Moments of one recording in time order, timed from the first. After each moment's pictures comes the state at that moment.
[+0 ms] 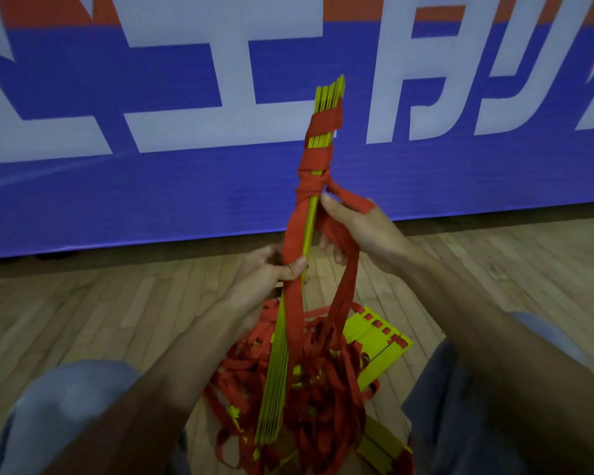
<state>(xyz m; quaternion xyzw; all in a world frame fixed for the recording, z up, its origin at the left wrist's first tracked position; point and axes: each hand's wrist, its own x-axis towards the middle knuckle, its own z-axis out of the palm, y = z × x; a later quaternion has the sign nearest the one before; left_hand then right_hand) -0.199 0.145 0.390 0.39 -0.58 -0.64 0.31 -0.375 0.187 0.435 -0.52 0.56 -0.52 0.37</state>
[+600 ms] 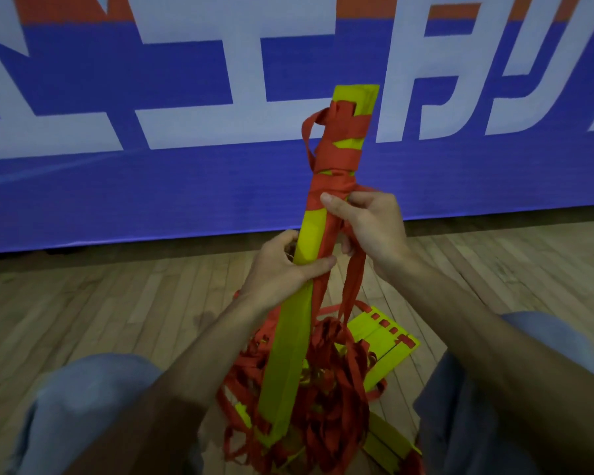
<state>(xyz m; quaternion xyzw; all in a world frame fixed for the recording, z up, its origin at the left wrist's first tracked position) -0.201 0.150 0.400 0.37 -0.70 -0.50 0.35 -0.348 0.186 0.435 -0.46 0.58 -0.62 0.25</state>
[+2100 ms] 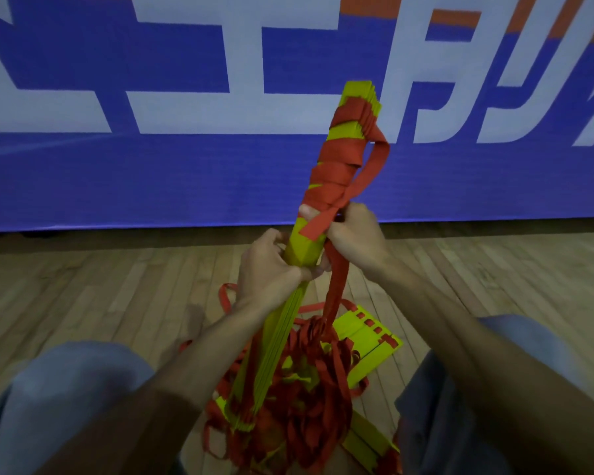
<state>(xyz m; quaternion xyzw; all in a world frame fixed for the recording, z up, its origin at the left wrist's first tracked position) -0.208 0.153 0.385 0.46 -0.67 -0.43 0.39 -0.347 0.177 0.423 -0.53 0.65 -0.50 0.22</state>
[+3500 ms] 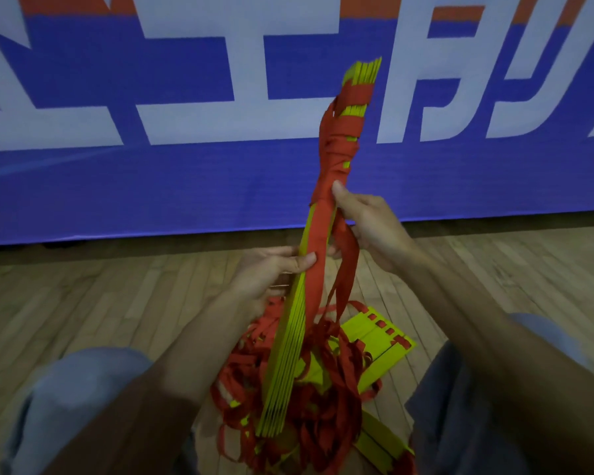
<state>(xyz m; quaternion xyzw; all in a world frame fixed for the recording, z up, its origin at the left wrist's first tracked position) -0.192 0.145 0.400 0.42 -0.55 -0.66 0.29 -0.358 0.186 0.440 -0.48 0.57 -0.54 0.39</state>
